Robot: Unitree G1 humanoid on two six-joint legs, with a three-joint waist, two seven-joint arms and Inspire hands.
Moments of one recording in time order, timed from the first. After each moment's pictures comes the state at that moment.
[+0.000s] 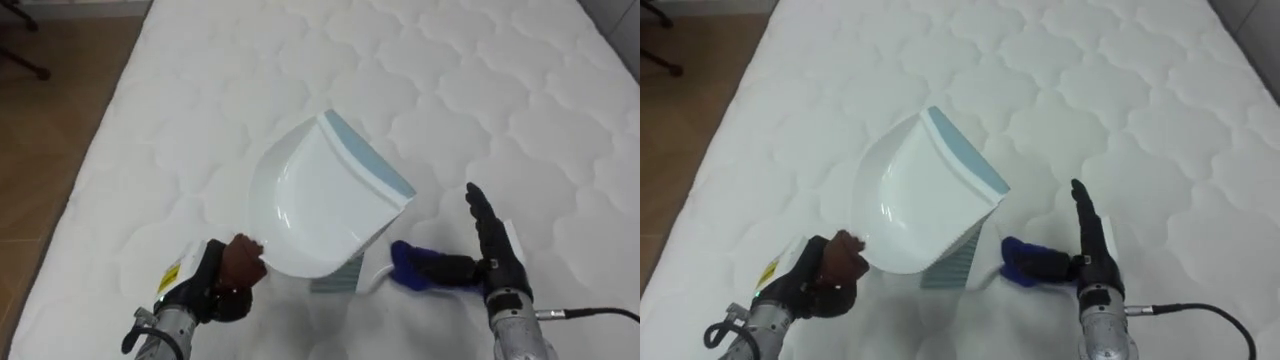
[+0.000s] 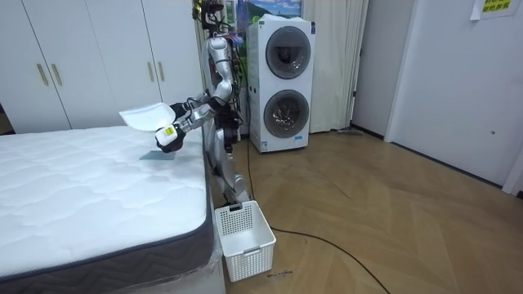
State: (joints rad) left arm 0.08 0.26 -0.19 0.56 0.54 -0.15 0.21; right arm 0.10 -0.30 0.21 0.45 0.03 -0.22 -0.30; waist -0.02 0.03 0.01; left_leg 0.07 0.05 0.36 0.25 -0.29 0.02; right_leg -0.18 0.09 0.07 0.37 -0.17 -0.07
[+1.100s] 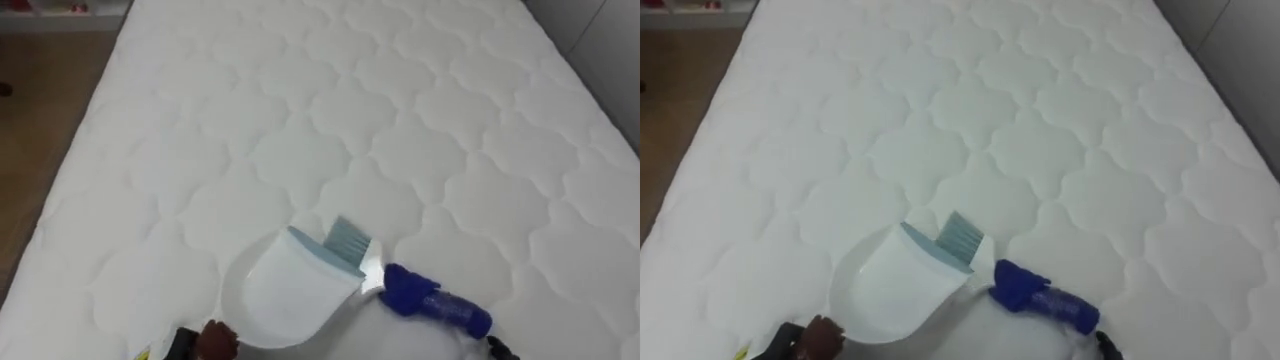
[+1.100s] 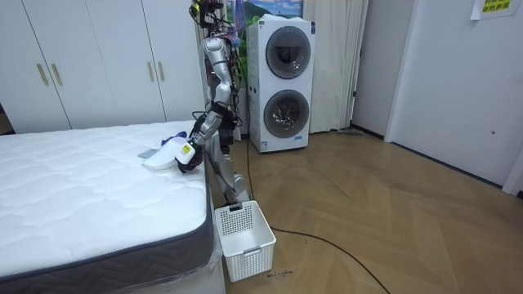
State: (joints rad) left arm 0.19 0.27 -0.16 0.85 0.58 -0.13 0.23; right arm 0.12 -0.26 0.06 1.09 -0.16 -0.21 -0.16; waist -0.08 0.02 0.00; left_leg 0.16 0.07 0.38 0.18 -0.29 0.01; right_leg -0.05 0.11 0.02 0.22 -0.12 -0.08
